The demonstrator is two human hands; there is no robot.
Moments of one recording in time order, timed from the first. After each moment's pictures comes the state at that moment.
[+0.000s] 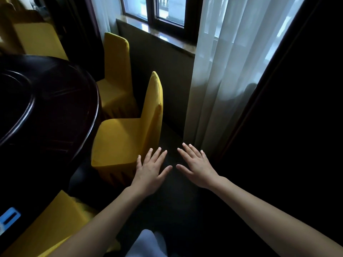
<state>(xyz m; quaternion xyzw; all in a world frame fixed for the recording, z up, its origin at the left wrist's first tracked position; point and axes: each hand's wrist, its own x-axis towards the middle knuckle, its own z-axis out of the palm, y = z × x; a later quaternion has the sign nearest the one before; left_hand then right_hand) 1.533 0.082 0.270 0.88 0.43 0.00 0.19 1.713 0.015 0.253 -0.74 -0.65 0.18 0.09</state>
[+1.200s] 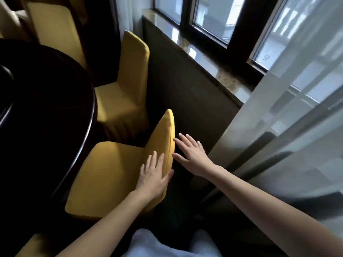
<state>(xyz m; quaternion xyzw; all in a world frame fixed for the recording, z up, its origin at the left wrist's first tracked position) 1.706 0.425 0.227 0.78 0.56 -0.01 0.27 1.881 0.432 0.266 -0.66 -0.72 0.22 0.06</state>
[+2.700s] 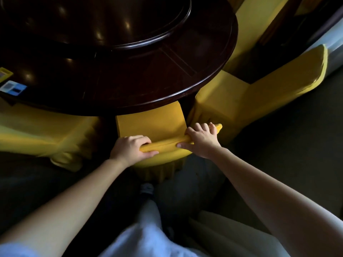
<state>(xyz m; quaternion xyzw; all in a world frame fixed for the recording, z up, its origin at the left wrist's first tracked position) 1.679 0.485 0.203 0.51 0.84 0.21 -0.05 1.813 0.706 0.229 -0.19 -0.97 0.07 -0.14</state>
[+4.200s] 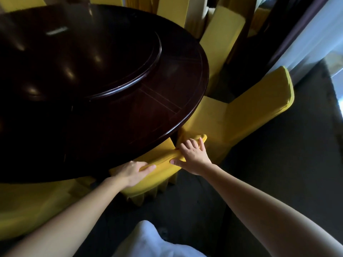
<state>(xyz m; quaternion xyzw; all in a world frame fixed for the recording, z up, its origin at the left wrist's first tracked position) 1.571 0.574 0.236 0.41 0.84 0.08 0.35 1.722 0.751 0.234 -0.26 -0.96 0.09 -0.10</state>
